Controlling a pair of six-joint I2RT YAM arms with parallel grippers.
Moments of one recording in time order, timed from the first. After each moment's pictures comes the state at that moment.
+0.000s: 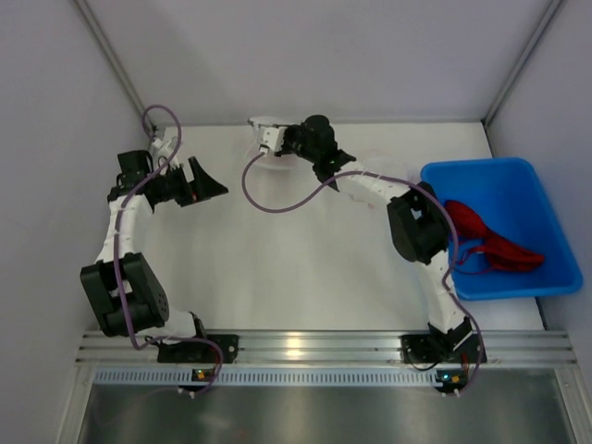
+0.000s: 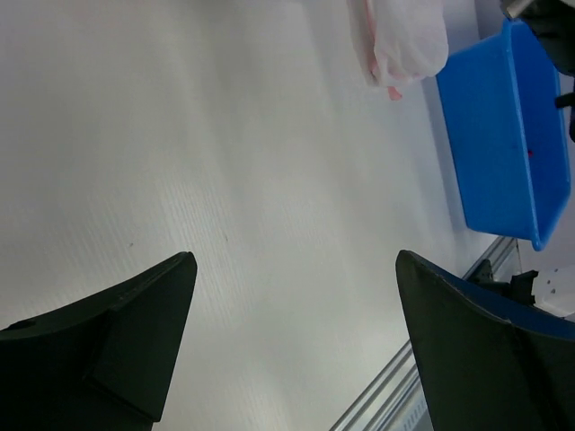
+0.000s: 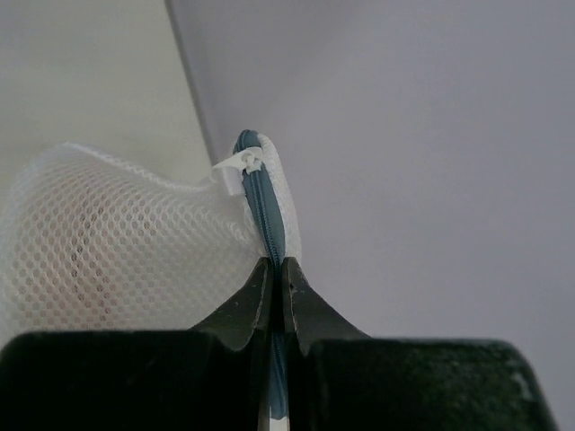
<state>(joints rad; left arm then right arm) 0.29 1.45 1.12 -0.52 0.97 -0.10 0.66 2.18 1.76 0.32 -0.28 -0.94</state>
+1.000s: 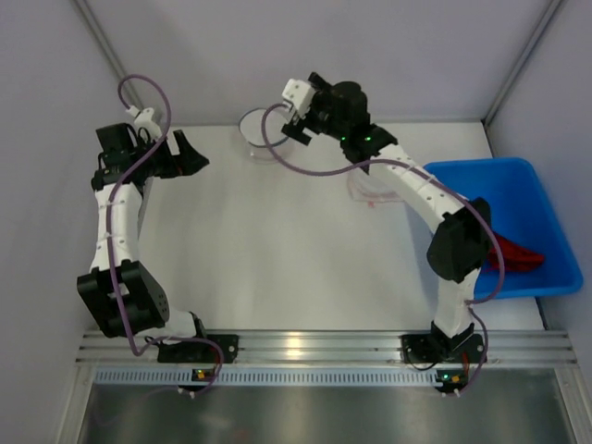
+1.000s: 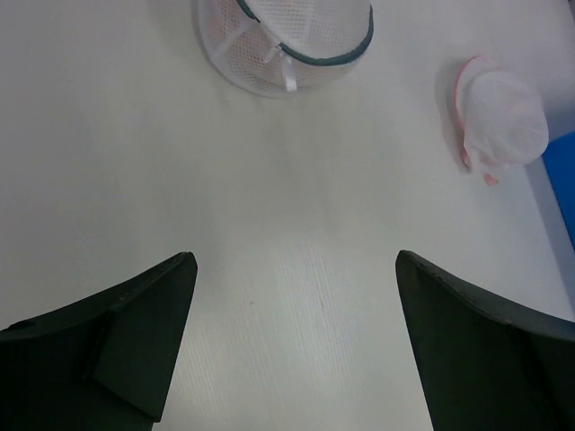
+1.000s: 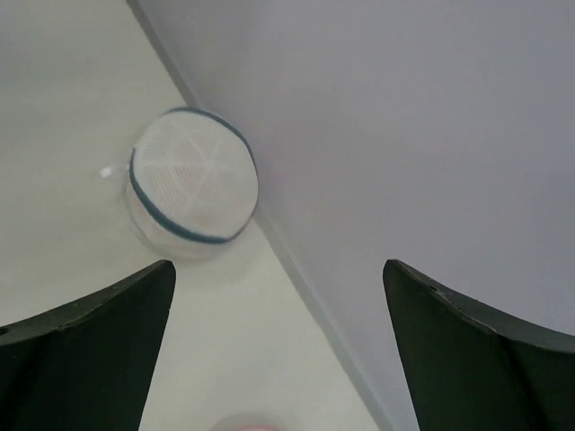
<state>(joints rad) 0.29 1.44 1.35 -0.51 0.71 -0.03 0.63 1.95 1.86 -0.06 -0.19 -0.70</state>
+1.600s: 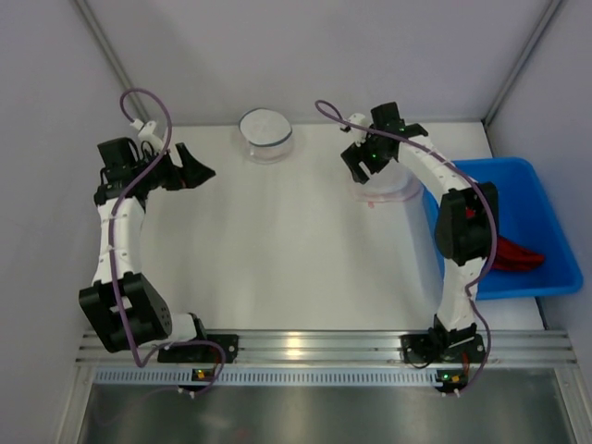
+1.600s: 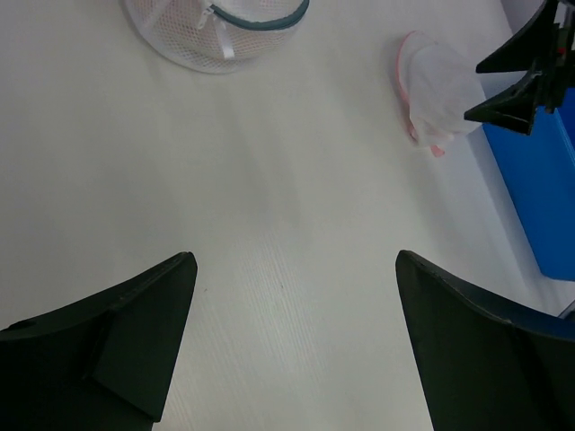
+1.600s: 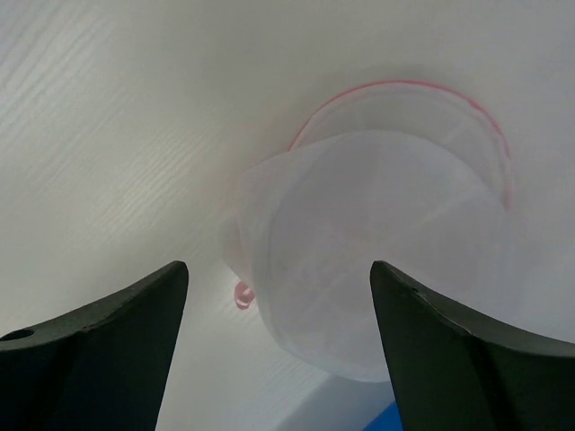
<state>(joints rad) 0.31 1.37 1.22 -0.46 0.85 -0.06 0.32 2.00 1.78 -0.70 -0.20 -0.45</state>
